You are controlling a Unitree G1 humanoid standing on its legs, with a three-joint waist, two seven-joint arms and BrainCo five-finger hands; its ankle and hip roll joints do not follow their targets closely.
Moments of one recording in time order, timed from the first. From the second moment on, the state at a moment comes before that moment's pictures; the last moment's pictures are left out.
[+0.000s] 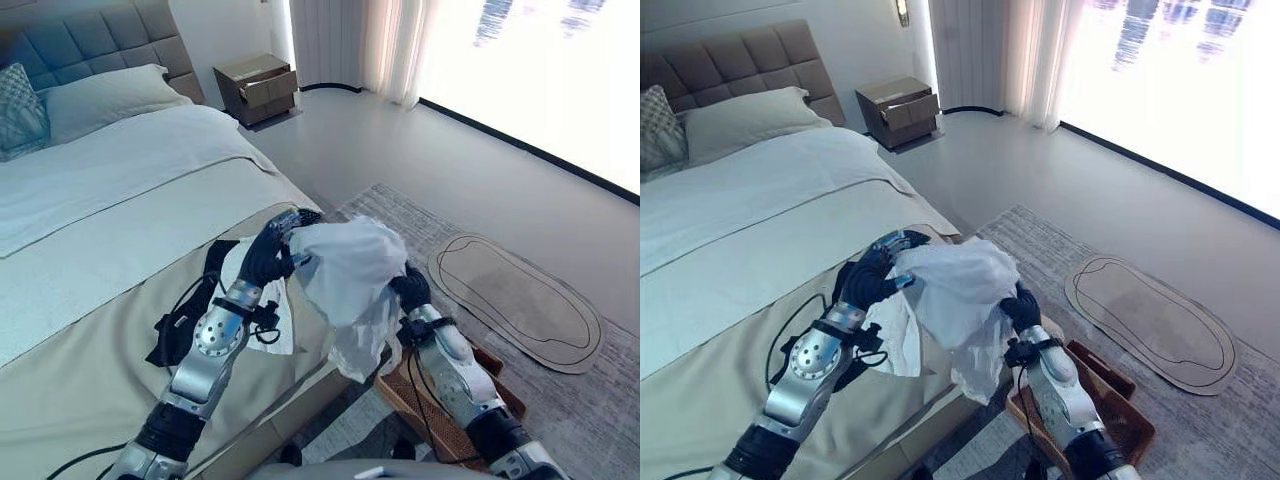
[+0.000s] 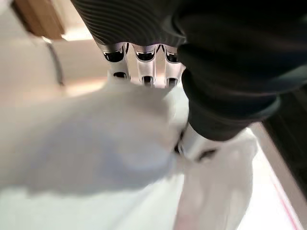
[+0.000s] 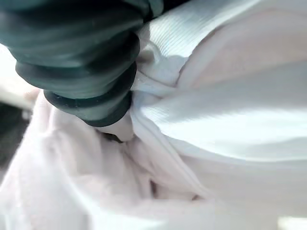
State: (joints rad) left arm -0.10 0.40 -0.29 0.01 -0.23 -0.29 -0.03; right arm -0.08 -0.25 0.31 0.21 0.65 -0.22 0.11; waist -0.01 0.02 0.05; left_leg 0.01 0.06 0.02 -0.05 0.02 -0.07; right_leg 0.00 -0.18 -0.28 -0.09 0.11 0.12
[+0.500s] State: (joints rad) left arm 0.02 0.39 -0.32 0.30 -0.02 -0.28 0.00; right arm -0.02 -0.25 0.12 0.19 0.84 -0.28 0.07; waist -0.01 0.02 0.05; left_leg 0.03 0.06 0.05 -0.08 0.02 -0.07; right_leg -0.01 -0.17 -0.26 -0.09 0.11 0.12
